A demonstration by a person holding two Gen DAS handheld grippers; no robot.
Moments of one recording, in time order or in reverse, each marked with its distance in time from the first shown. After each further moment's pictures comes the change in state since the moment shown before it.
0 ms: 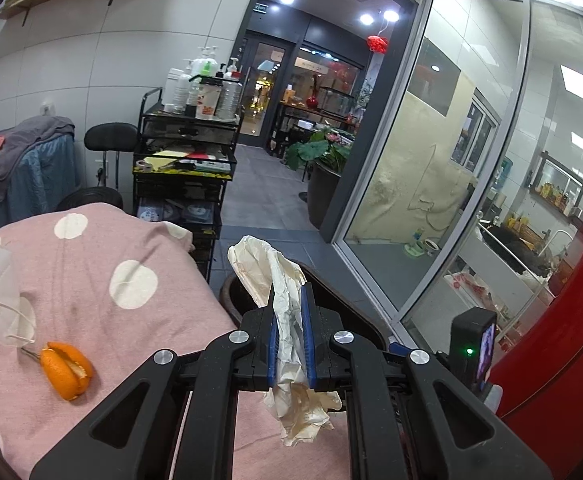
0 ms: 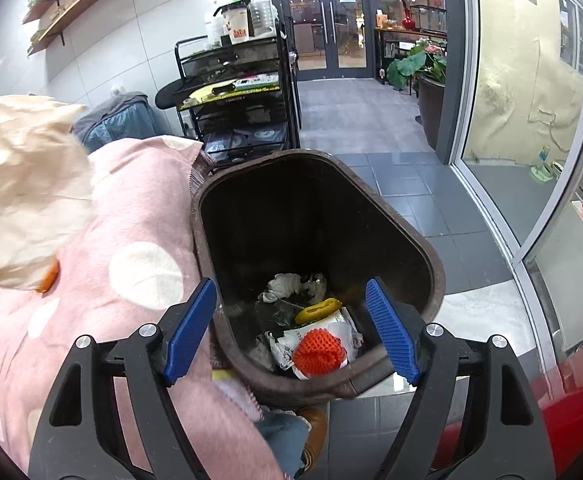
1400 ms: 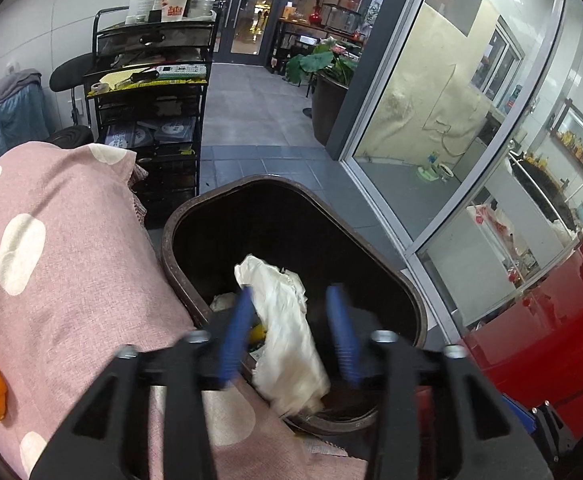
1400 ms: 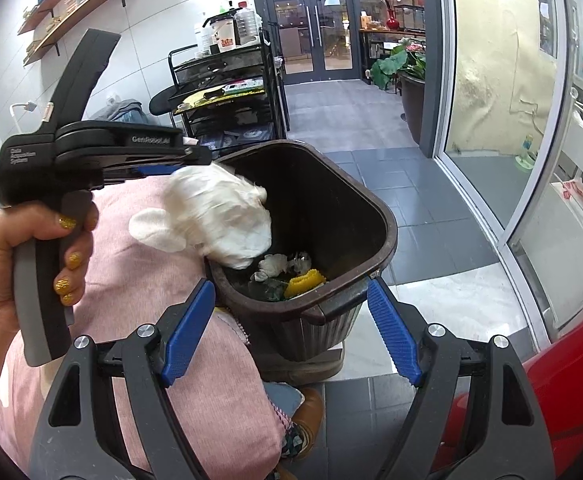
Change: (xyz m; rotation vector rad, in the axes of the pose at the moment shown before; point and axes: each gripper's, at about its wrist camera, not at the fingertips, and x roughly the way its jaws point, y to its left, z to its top) left arm 0.145 -0.018 -0.022 0.023 0.311 0.038; right arm -0.061 -0.024 -0.045 0.041 -0.010 -0.020
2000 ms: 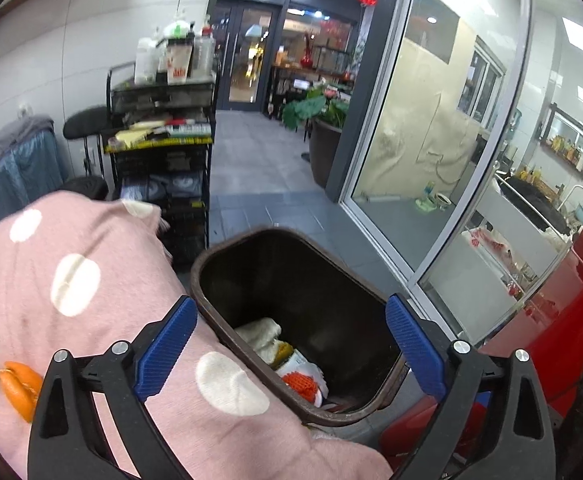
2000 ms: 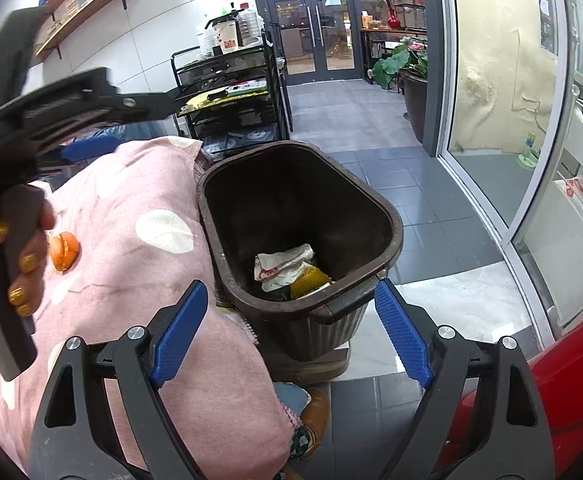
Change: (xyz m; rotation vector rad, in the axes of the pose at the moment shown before) left arm -0.070 -0.009 -0.007 0.074 -0.186 0.032; right arm -0.002 0.004 0.002 0.008 -0.006 0.019
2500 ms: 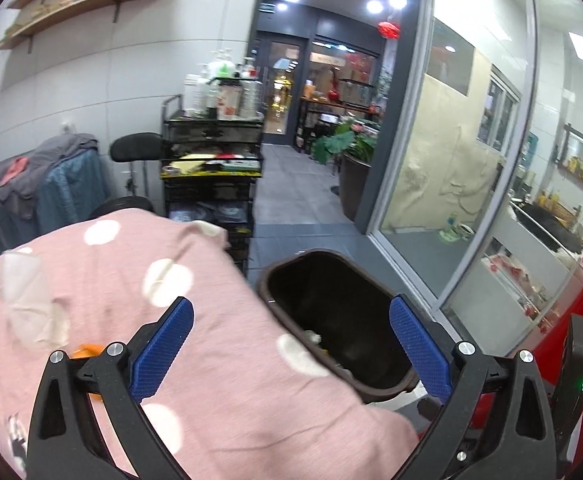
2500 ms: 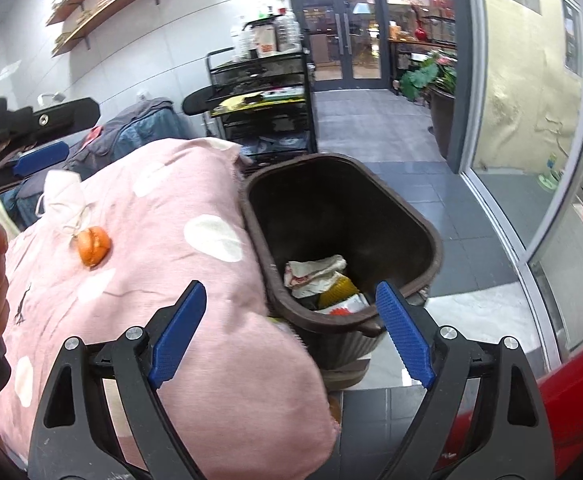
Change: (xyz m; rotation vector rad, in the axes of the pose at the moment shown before) left arm -0.078 0.037 -0.020 -0.045 -0.119 0.111; right arm -0.008 0.045 0.008 -0.087 -0.017 0.072
